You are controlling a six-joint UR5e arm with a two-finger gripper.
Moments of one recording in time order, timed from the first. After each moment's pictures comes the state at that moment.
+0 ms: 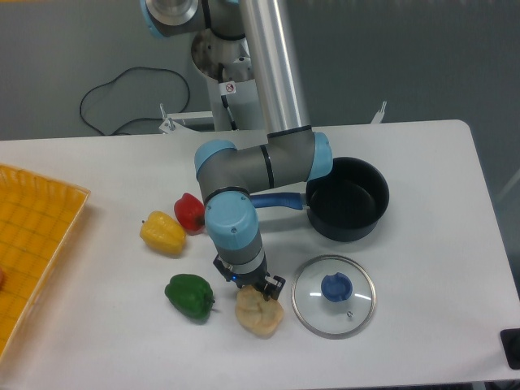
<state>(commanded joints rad) 2.30 -2.15 -1.60 -0.88 1.65 0.72</state>
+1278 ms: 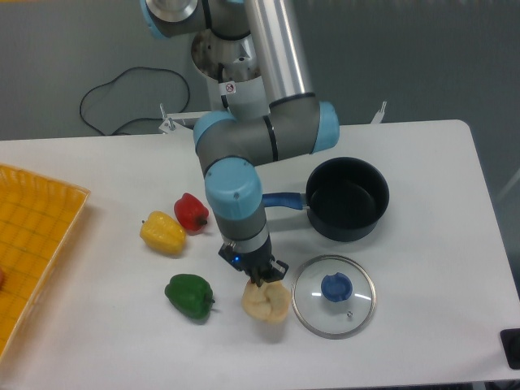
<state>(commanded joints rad) 2.37 -1.98 -1.56 -1.07 1.62 0.73</state>
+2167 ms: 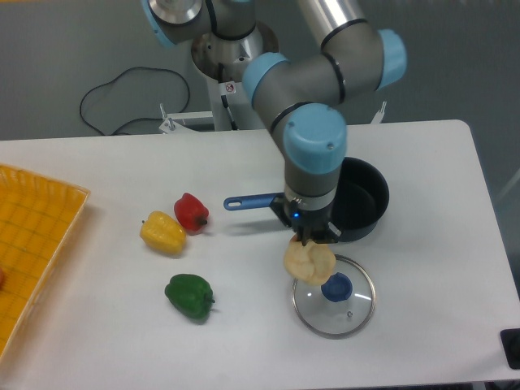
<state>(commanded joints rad) 2.54 -1.95 -1.39 -1.40 1.56 1.15</state>
